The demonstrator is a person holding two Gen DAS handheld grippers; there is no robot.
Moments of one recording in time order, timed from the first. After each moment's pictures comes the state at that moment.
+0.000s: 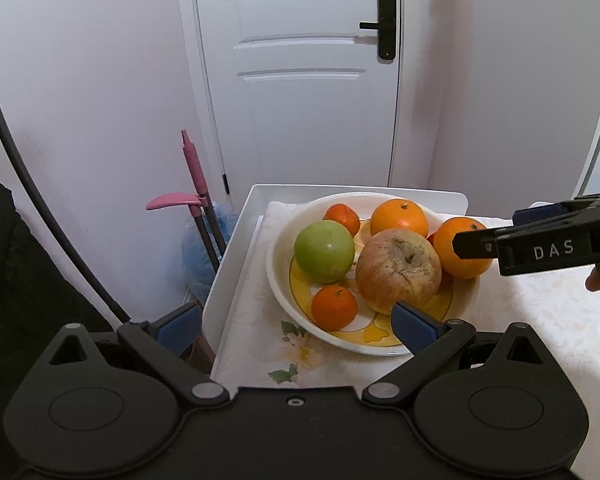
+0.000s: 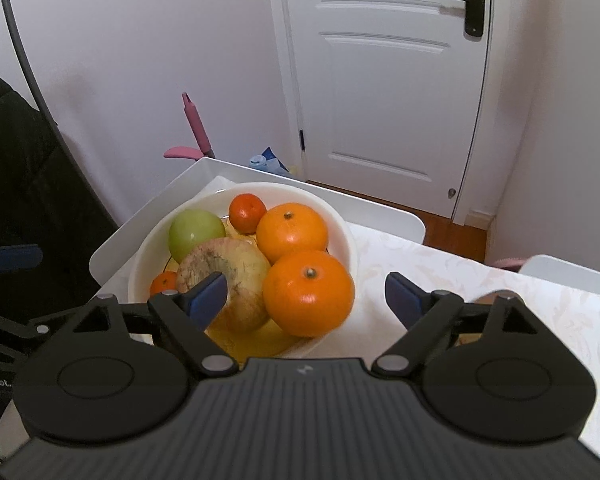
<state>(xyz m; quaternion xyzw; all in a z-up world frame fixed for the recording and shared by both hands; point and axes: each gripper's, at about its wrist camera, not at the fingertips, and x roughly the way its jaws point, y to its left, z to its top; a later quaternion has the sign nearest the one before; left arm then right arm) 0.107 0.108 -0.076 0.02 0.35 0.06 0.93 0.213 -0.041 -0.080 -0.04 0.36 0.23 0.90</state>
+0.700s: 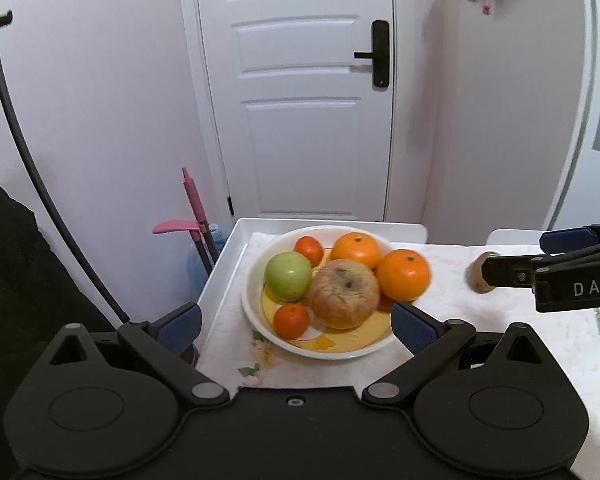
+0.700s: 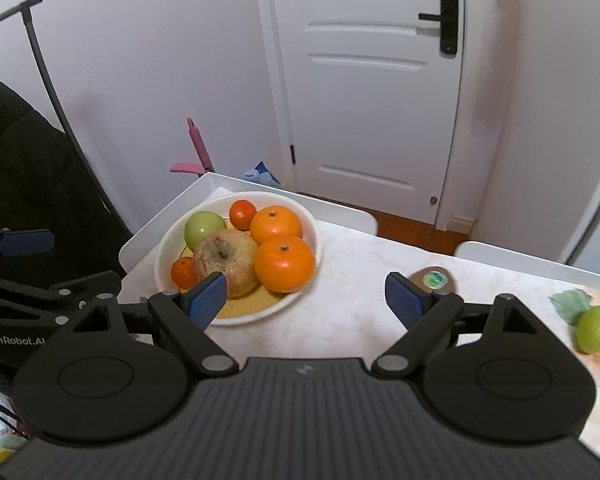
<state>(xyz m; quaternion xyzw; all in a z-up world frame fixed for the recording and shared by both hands) 0.066 0.050 -0.024 0.02 0.32 0.08 0.94 0.146 -0.107 -0.023 -0.03 0.34 0.22 0.91</state>
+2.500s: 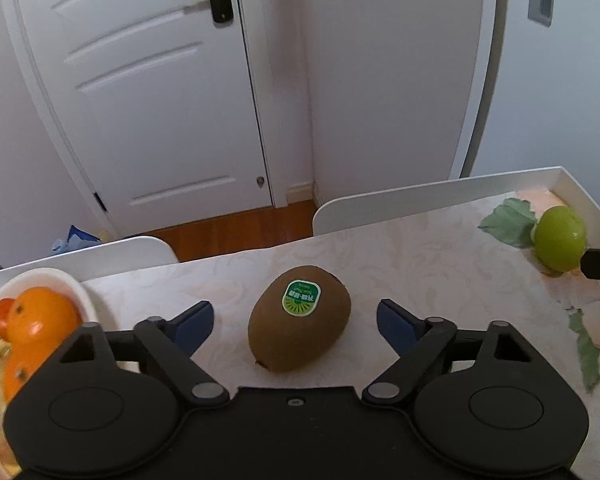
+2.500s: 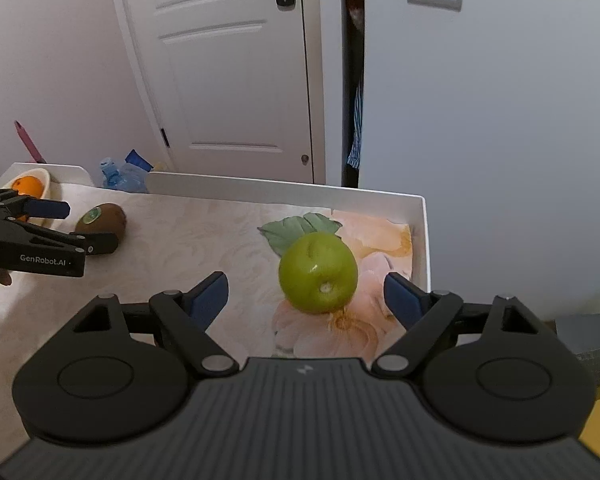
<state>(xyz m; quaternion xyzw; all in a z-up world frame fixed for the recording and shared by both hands) 0.263 -0.143 -0.143 0.09 0.41 -0.07 0.91 0.235 -0.363 -0.116 -0.01 0.39 0.10 0.92</state>
